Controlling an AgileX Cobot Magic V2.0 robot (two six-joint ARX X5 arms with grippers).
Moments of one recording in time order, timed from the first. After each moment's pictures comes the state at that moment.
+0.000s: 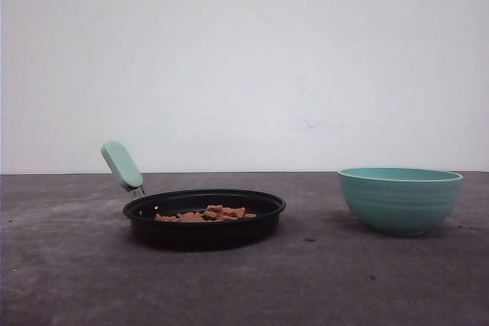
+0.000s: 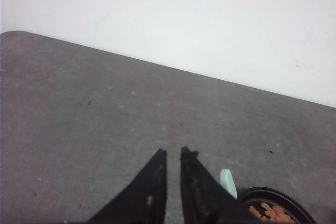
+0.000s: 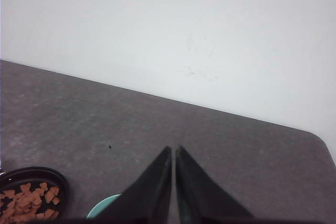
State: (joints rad) left arm -0.26 0.34 0.88 -0.74 -0.24 -0.30; right arm 0.45 0.39 0.93 -0.62 0.18 -0.05
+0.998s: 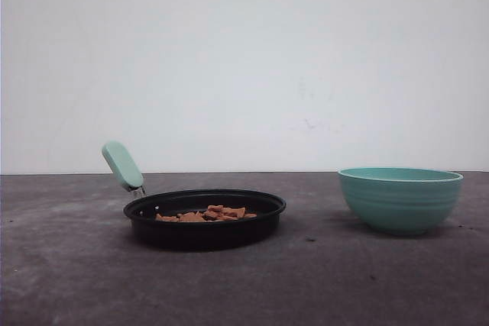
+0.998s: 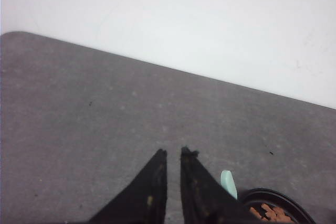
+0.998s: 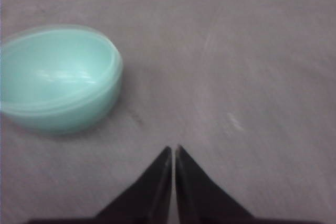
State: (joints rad) left arm -0.26 0.34 0.88 -0.73 -0.24 -0.30; right arm 0.08 0.01 0.07 -0.34 -0.06 -0.01
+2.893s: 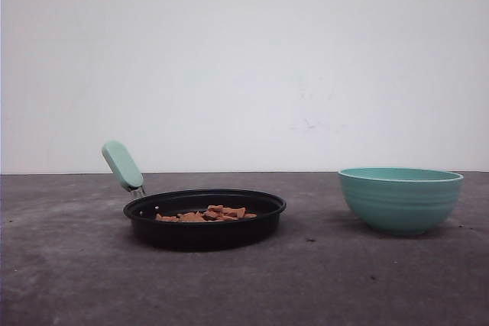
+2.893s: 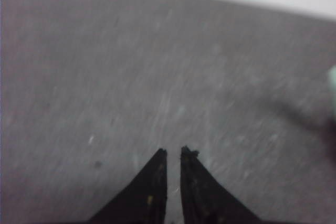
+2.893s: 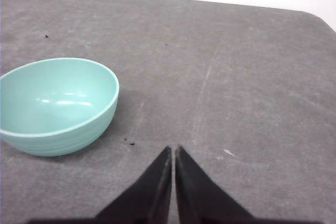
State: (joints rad) left arm -0.02 0.01 0.14 -0.44 -0.10 -0.18; right arm 0.05 0.00 0.06 -0.30 -0.05 -0.02
